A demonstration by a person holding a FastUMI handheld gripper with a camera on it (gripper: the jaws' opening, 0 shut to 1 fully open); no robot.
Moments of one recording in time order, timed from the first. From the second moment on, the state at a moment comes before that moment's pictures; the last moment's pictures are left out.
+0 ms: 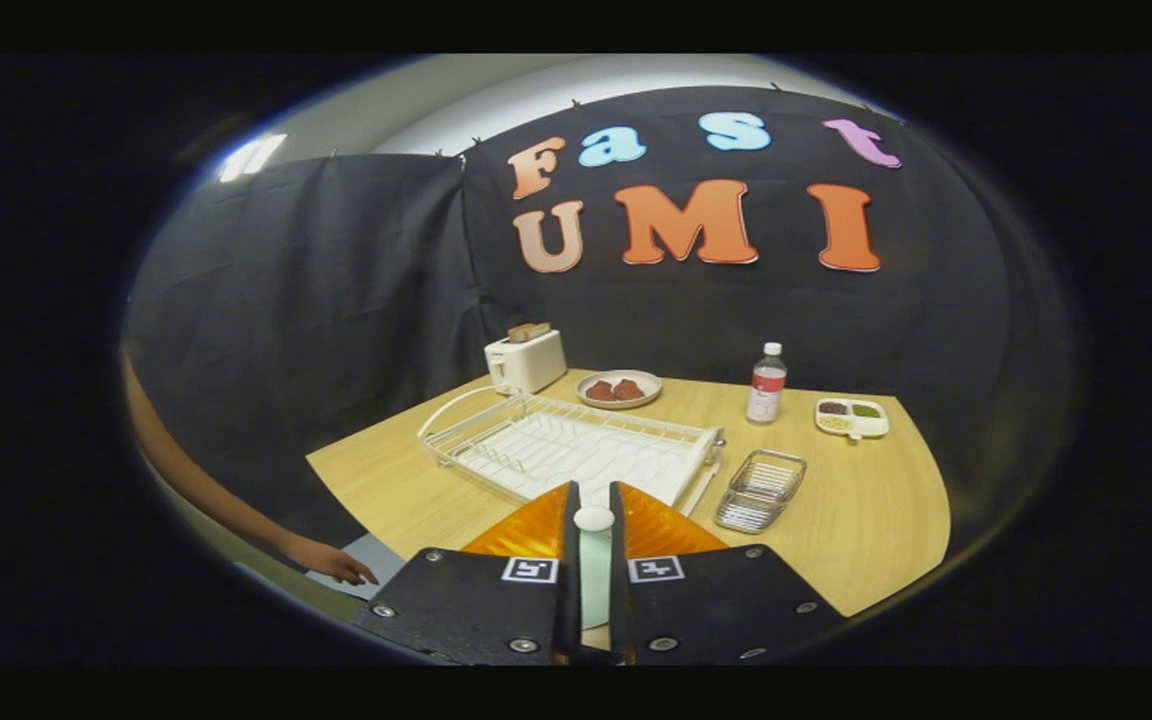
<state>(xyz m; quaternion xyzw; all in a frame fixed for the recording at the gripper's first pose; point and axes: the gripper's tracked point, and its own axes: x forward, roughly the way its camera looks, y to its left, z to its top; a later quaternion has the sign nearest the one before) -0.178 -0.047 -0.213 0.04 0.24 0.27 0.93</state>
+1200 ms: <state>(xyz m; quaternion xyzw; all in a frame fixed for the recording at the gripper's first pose) -0.204 -0.025 -0.310 0.01 0.30 0.32 0.90</state>
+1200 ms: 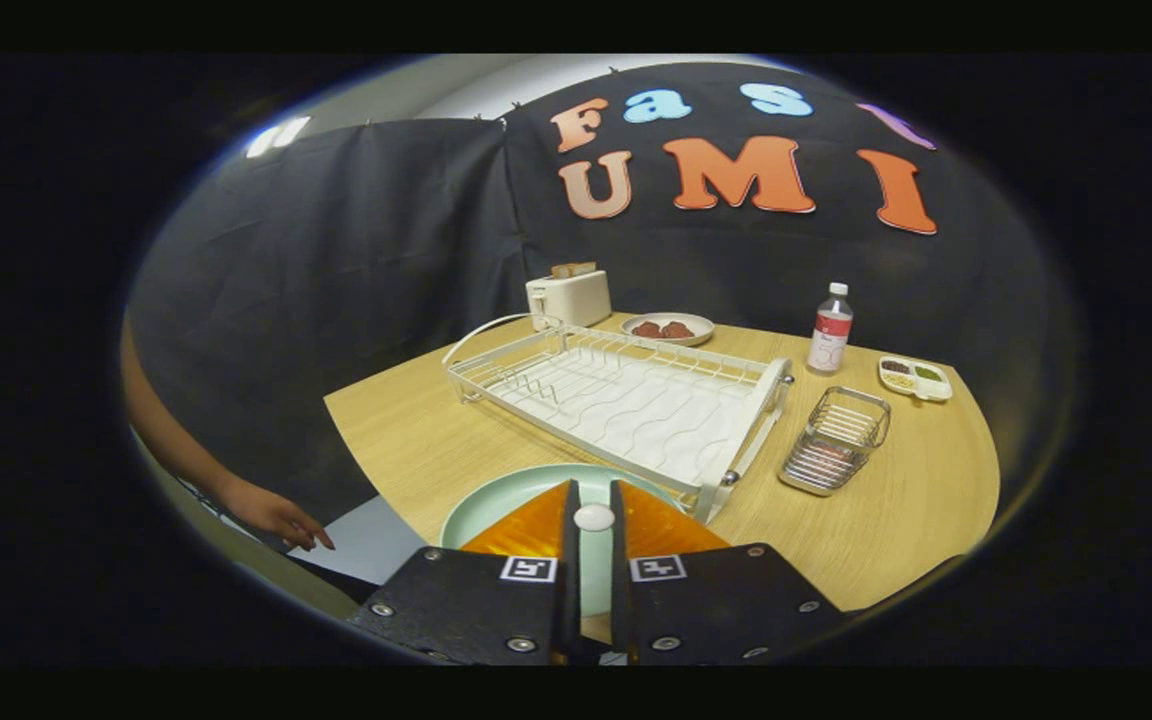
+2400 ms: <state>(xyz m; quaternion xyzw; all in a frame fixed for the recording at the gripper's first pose) -0.161 -0.081 -0.286 0.06 0.32 0.19 0.93</state>
